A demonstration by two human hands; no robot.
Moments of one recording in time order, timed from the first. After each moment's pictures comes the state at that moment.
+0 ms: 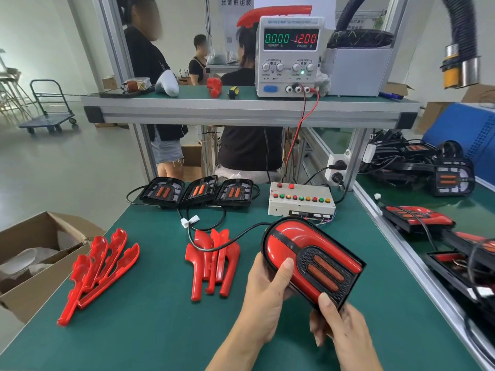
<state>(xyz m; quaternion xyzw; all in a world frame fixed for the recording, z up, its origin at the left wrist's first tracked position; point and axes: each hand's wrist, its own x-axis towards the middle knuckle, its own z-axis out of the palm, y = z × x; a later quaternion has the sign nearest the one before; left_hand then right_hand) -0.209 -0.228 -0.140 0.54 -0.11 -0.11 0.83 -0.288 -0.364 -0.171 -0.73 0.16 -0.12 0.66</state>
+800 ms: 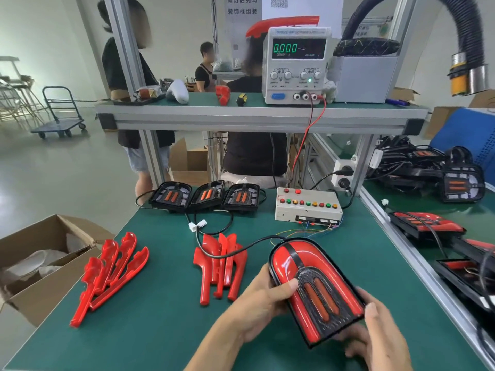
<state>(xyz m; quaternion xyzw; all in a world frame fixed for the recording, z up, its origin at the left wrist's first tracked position) -0.194 -0.191 -0.139 0.57 -0.16 -0.31 0.74 -0.312 -0.376 -0.156 -0.69 0.21 -0.16 0.68</state>
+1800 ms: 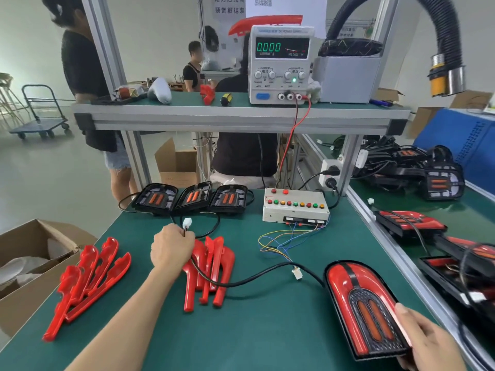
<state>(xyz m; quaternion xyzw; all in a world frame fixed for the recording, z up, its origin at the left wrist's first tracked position) -0.067 -0.103 -0.118 0.92 0.15 0.10 0.35 -0.322 -0.451 -0.140 -0.71 0.36 -0.21 0.57</state>
